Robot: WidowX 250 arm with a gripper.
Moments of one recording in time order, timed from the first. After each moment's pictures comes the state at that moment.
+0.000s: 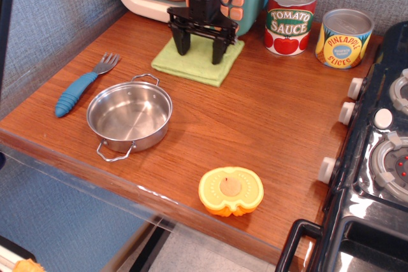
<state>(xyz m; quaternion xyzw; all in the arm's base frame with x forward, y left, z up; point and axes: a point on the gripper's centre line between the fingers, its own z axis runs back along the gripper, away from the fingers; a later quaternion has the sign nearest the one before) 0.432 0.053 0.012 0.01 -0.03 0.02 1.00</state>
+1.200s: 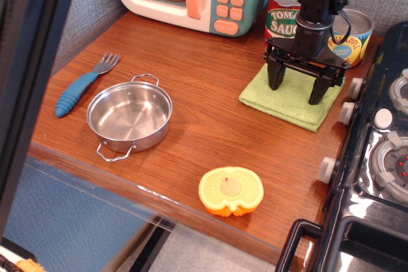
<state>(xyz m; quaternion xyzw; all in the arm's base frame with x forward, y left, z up) 0.418 -0.088 0.012 0.00 -0.03 -0.05 1.00</state>
